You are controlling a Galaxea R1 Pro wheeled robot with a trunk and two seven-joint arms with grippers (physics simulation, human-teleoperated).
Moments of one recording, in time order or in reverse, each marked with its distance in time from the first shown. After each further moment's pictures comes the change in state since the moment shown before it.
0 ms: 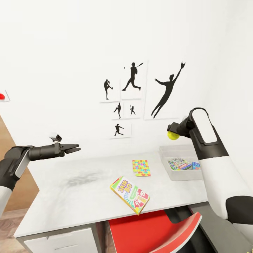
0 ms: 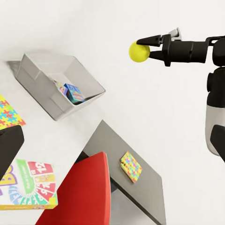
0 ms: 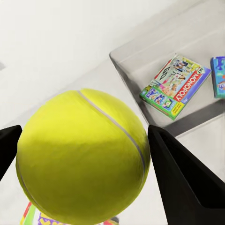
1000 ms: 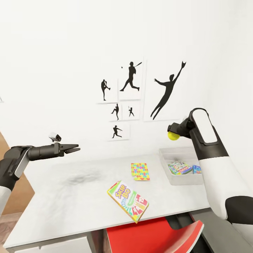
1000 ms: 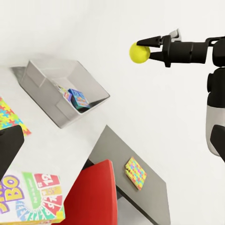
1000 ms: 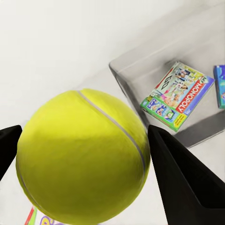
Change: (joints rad) left arm 0.000 0.004 0.001 0.000 -0.001 0.001 0.000; right arm 0.002 0.004 -0.014 0.005 0.002 0.003 -0.003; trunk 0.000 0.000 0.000
